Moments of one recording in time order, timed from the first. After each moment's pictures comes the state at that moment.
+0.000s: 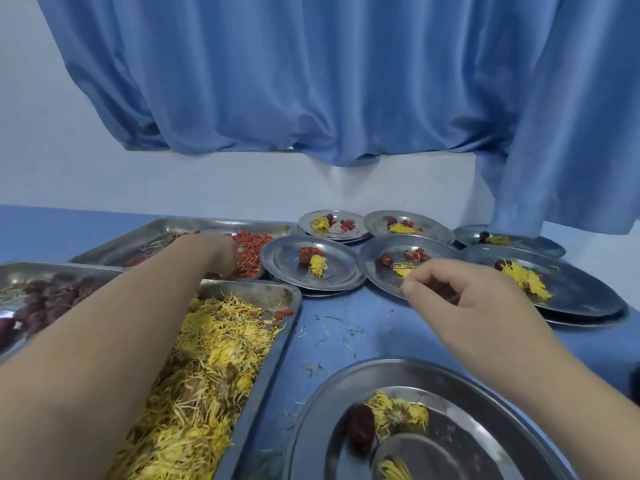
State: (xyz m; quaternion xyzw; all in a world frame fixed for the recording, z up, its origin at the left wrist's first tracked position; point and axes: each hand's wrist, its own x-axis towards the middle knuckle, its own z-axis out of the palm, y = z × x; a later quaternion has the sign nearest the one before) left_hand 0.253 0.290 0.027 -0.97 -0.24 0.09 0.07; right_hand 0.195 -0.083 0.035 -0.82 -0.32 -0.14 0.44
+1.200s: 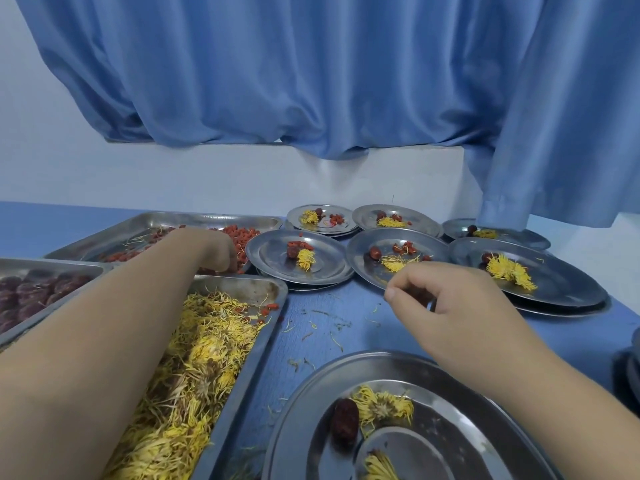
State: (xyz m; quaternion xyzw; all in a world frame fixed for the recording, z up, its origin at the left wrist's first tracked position) left_hand 0.272 0.296 0.012 -0.97 -0.21 0.10 -0.02; right_hand 0.199 -0.085 0.027 -0.85 -0.36 -0.17 0.34
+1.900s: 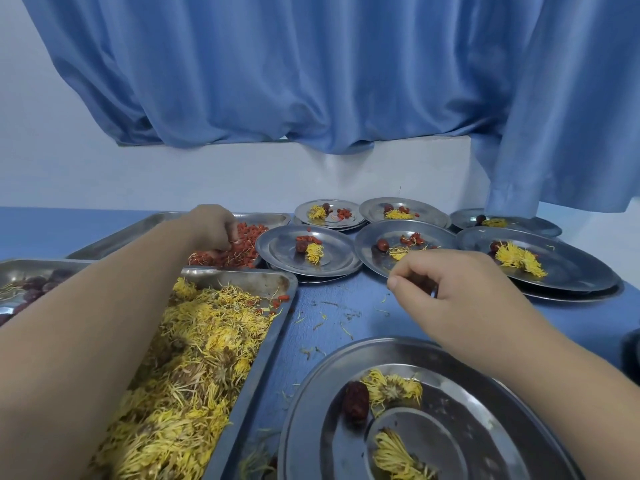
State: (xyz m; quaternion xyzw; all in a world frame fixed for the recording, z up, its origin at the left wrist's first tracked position) left_hand 0.252 0.299 0.038 -0.97 -0.20 -0.07 -0.15; right_hand 0.194 -0.083 0.031 -0.86 -0.38 -0.18 0.30
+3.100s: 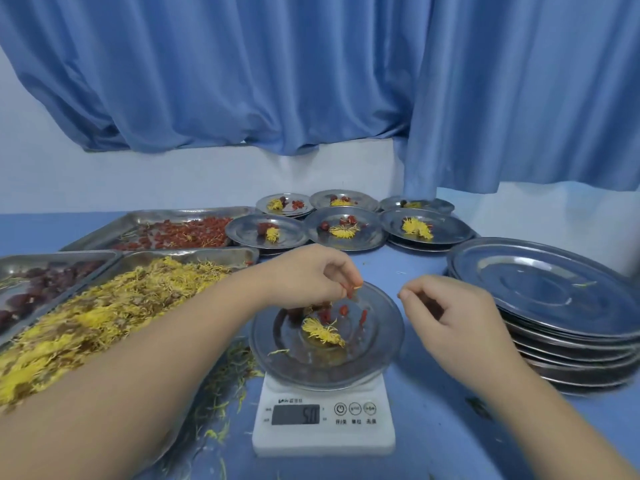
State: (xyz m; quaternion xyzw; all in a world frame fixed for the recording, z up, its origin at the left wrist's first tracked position) left_hand 0.092 0.024 0.052 -0.93 0.13 0.06 -0.35; right_hand 0.089 -0.199 -0.006 -0.84 -0.28 -0.28 0.37
